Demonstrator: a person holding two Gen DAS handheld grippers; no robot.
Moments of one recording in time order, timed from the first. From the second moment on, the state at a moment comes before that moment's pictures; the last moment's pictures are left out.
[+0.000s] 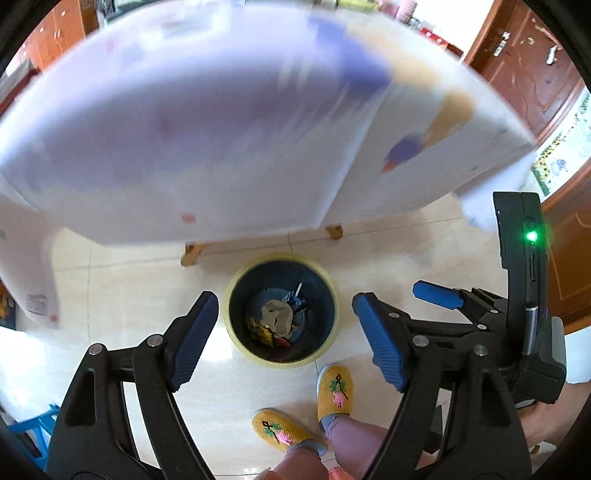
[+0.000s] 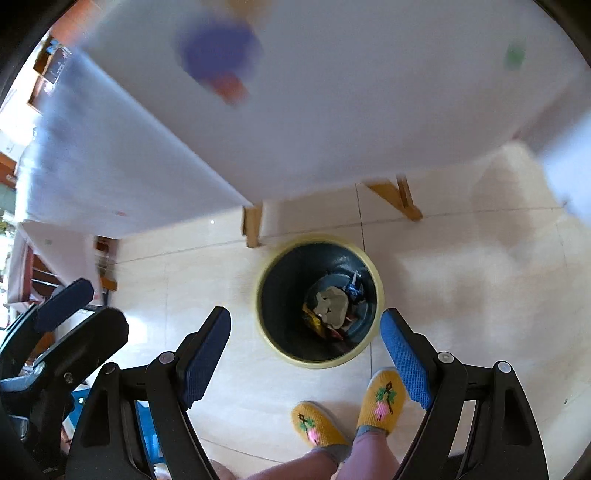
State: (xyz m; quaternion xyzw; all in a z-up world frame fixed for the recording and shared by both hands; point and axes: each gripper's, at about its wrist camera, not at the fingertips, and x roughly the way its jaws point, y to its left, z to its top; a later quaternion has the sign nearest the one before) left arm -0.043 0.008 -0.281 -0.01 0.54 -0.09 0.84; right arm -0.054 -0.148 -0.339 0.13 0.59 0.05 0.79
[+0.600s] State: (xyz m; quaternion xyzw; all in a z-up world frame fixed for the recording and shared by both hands) left arm -0.059 0.019 -0.025 -0.01 0.41 -0.09 0.91; right arm -0.074 -0.126 -0.048 0.11 0.47 0.05 0.87
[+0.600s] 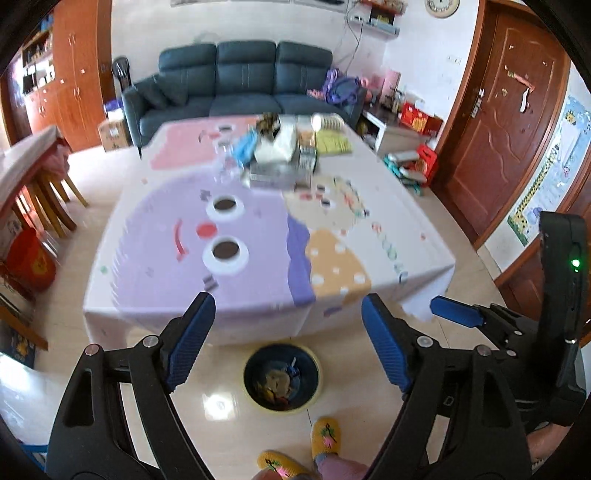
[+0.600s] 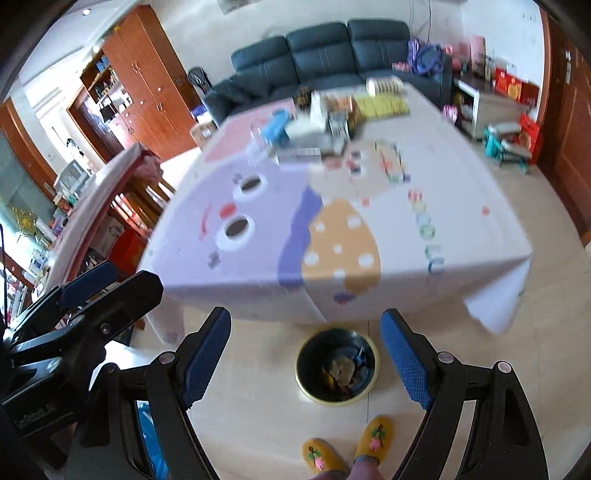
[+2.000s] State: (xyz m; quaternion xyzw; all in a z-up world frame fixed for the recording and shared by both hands) left arm 0.152 0.009 0.043 0.00 0.42 0.00 0.91; right arm 0.143 -0.190 0.047 0.07 0.42 0.05 0.90
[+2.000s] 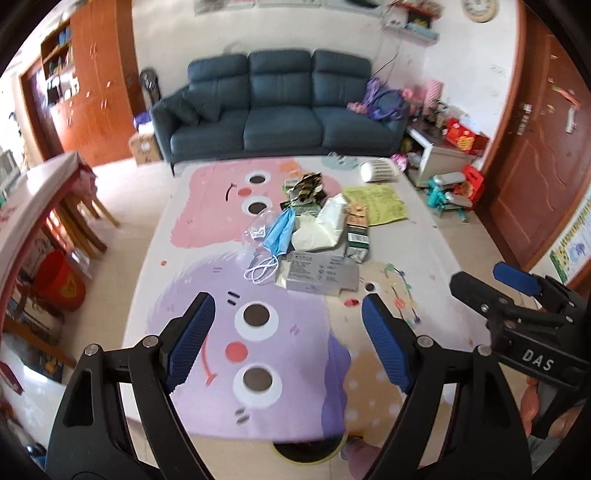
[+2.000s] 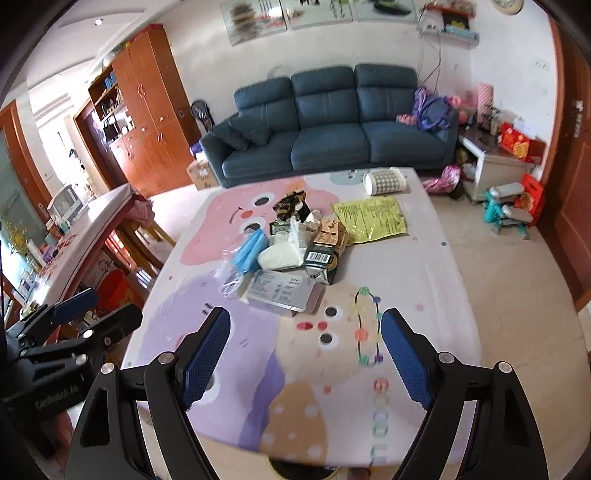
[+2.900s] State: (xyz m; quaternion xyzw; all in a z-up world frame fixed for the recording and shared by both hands) left arm 0.415 0.020 -0.154 -0.04 0.60 0.08 0.80; right arm 0.440 -0.209 -0.173 0.13 0.59 0.13 0.79
